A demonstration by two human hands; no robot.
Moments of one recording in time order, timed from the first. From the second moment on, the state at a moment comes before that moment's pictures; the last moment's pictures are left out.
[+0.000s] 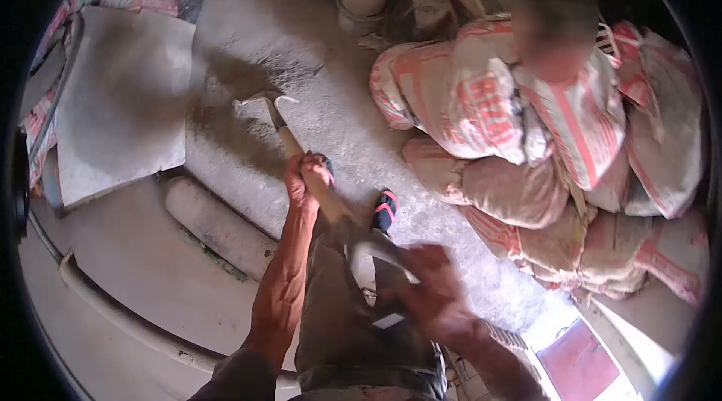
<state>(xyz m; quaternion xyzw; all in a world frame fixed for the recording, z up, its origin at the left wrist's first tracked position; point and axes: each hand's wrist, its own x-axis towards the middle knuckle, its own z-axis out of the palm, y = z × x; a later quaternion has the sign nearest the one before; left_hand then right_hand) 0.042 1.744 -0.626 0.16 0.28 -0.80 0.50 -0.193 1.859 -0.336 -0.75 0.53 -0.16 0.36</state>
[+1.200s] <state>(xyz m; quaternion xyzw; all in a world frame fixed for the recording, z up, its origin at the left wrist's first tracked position) 0.189 1.591 -0.496 0.17 0.26 -0.76 0.57 -0.032 1.731 -0.036 -0.57 0.73 -0.18 0.32</state>
